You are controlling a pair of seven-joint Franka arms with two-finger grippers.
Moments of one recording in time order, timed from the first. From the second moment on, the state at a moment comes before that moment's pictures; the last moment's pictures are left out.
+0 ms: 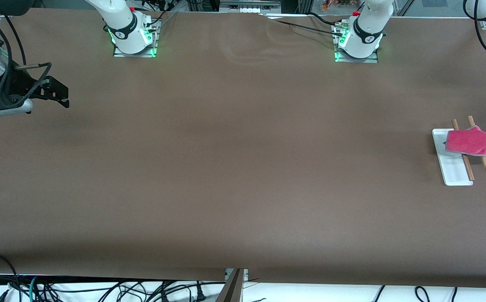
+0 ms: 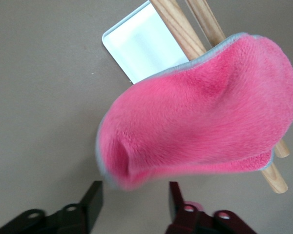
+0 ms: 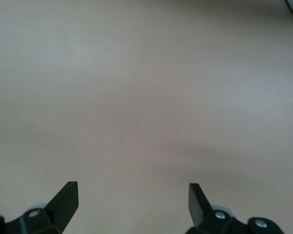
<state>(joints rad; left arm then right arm) 0.60 0.77 0.17 -1.24 -0.11 1.78 1.40 0.12 0.01 -0.04 -1.65 -0.03 1.66 -0.12</state>
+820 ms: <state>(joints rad) 0.37 0.57 0.16 -1.19 -0.07 1.58 1.21 0.11 0.01 -0.08 -1.62 -0.03 1.65 -0.12</state>
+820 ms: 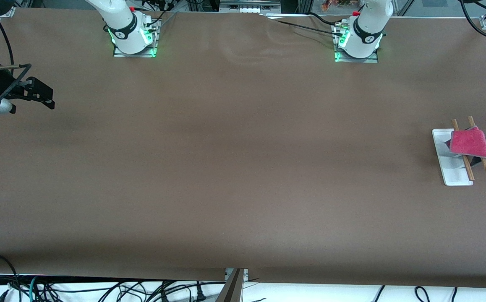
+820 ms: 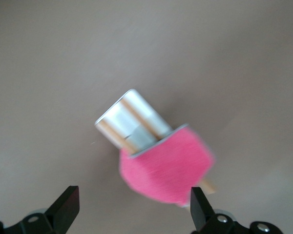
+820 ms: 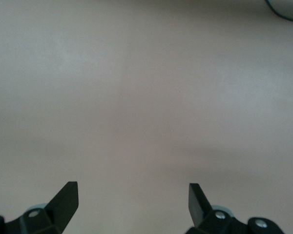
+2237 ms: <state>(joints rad) -0.03 0.00 -0.02 -1.78 -0.01 1.71 -0.01 0.11 0.01 -0.08 -1.61 -0.03 1.65 -0.12</state>
